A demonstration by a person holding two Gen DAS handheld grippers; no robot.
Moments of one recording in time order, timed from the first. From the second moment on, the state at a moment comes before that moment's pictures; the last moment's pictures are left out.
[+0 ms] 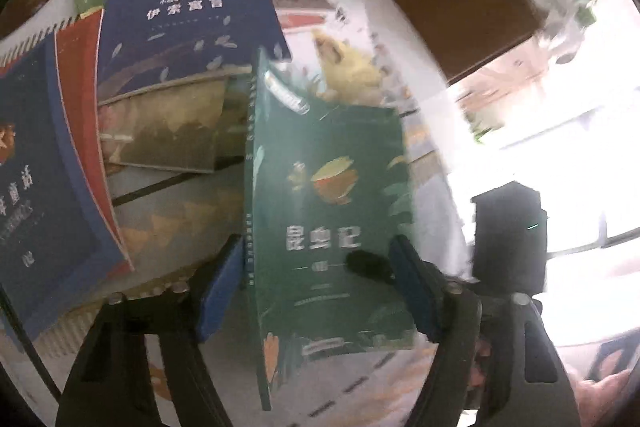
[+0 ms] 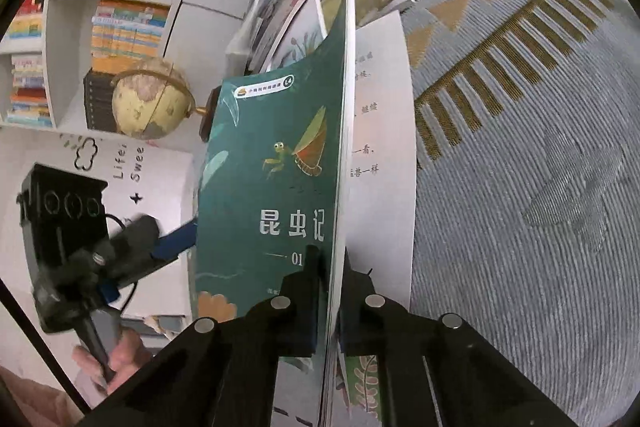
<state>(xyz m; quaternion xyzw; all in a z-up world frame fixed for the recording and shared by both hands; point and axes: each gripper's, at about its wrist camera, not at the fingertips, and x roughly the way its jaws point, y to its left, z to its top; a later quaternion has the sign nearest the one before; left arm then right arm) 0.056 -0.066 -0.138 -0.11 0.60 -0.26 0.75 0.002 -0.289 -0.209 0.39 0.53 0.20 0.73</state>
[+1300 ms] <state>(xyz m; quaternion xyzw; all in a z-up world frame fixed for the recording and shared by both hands) 0.020 0.065 -0.059 -0.08 0.51 -0.17 0.84 0.002 -0.164 -0.069 0.26 0.46 0.30 0.80</state>
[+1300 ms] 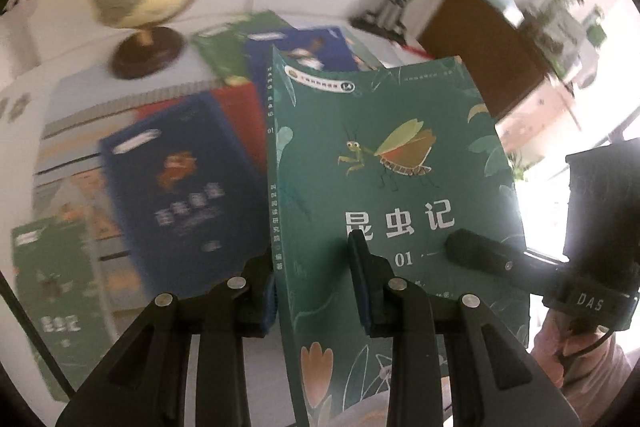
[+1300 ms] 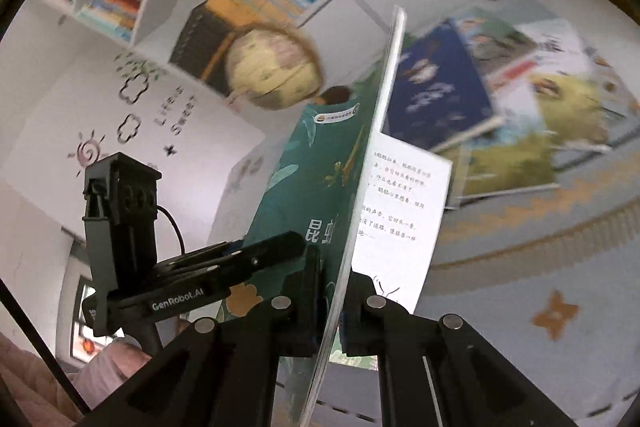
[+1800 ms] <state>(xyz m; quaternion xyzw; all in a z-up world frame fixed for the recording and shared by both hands) -0.030 0.265 -0.082 -0.18 0.51 -0.03 0.84 0.013 0.040 -0.089 0.20 0.49 0.41 0.74</state>
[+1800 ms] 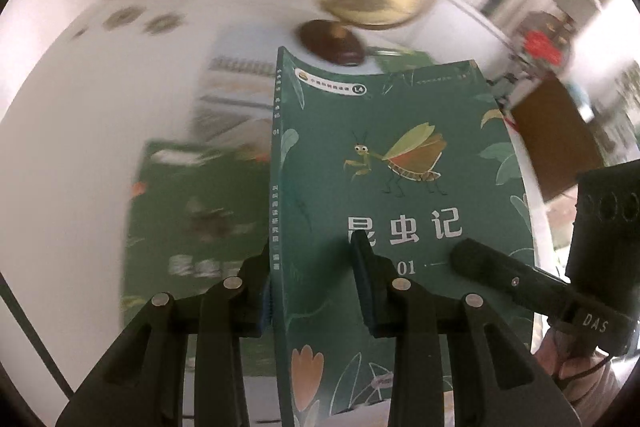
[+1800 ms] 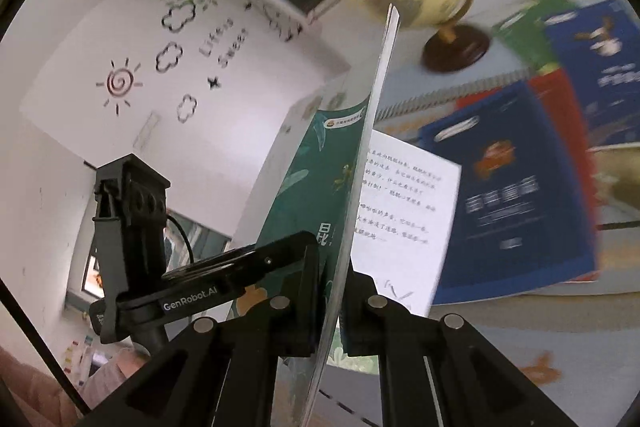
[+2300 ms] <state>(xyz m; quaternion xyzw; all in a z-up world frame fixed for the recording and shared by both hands) -0.049 0.351 -0.153 -0.23 0.55 0.05 0.80 0.010 0.145 -0.171 0.18 0.57 0.38 0.71</state>
